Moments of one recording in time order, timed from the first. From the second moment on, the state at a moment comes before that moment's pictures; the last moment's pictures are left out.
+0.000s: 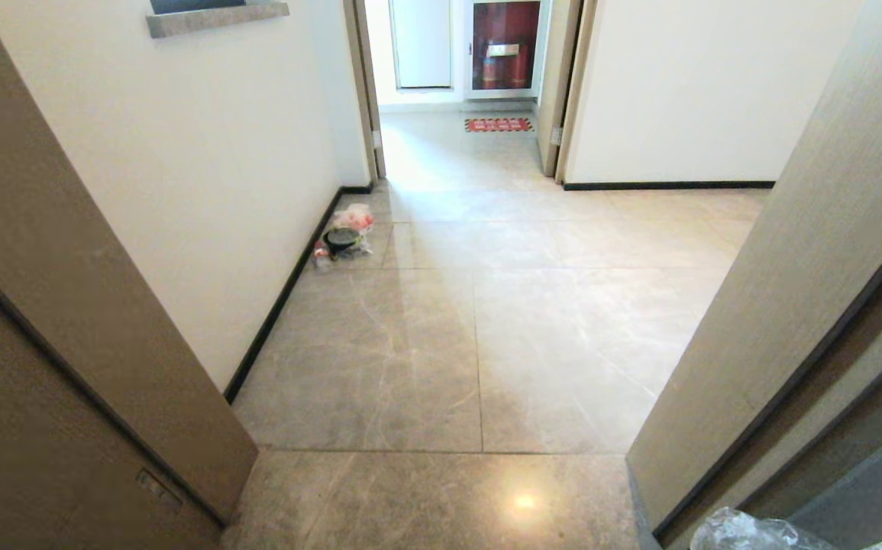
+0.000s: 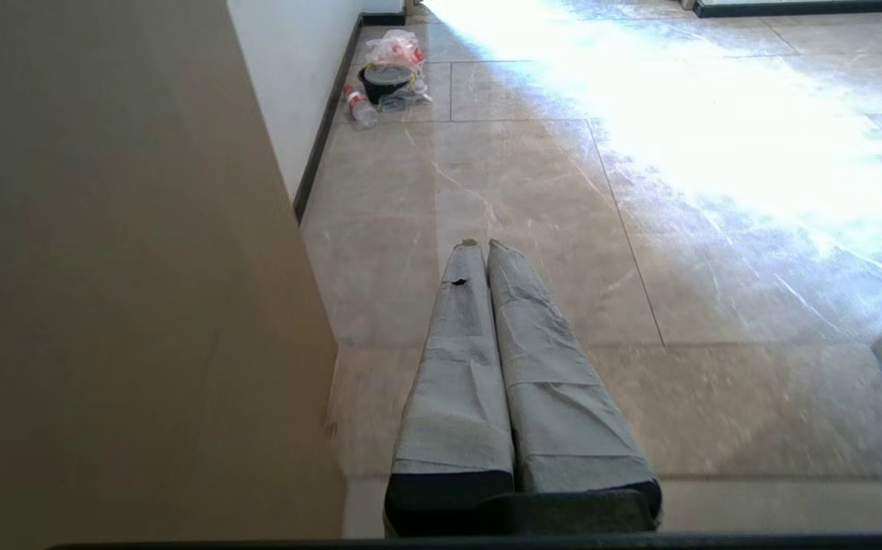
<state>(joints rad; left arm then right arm) 0.00 0.00 0.00 0.00 0.00 -0.01 -0.01 0.00 0.00 -0.01 -0.02 0.06</state>
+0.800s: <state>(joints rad) 0.00 0.00 0.00 0.00 0.00 0.00 -0.01 0.00 0.00 -0.01 -0.02 0.06</state>
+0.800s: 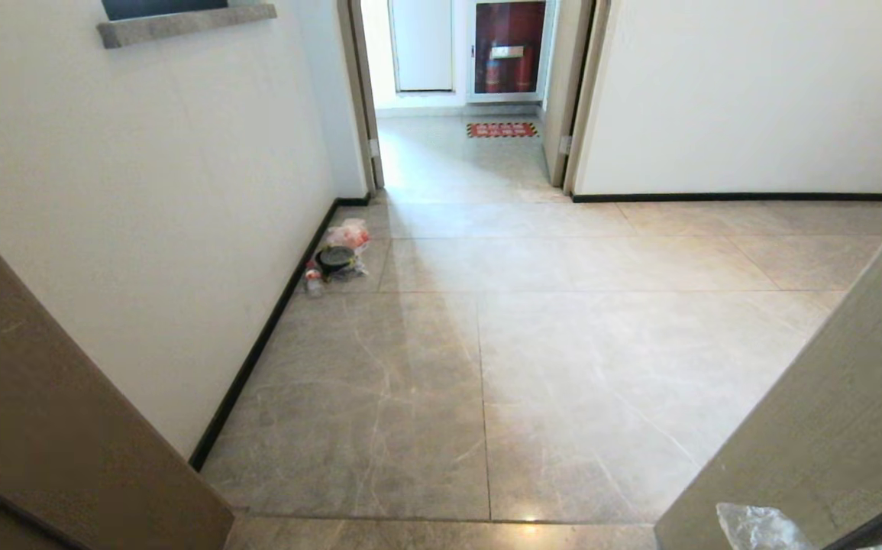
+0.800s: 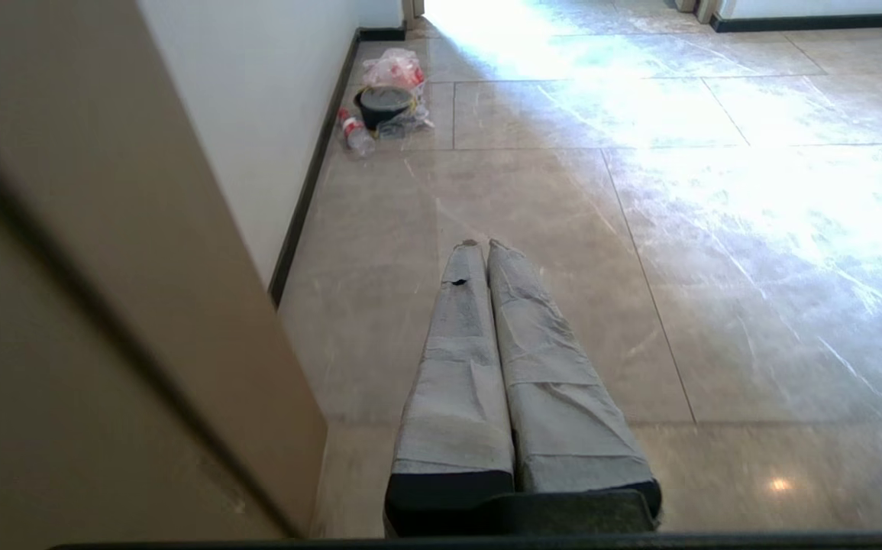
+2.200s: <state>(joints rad) 0.00 0.00 0.00 0.00 0.00 0.00 -0.01 0.00 0.00 -0.01 -0.02 0.06</state>
